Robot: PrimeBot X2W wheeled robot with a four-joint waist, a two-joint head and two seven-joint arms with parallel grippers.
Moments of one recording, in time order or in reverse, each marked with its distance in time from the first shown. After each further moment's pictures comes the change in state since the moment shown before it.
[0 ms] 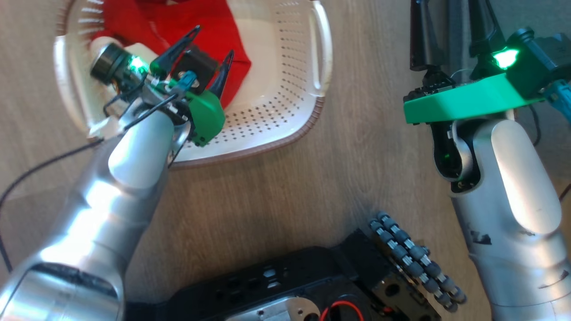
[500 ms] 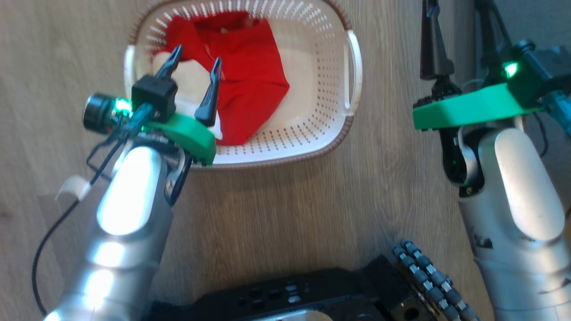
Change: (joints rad) left arm 0.279 -0.047 0.274 -0.330 -0.121 0.000 0.000; right arm 0.039 -0.002 -0.049 0.018 -0.090 0.000 0.000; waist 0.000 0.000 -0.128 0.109
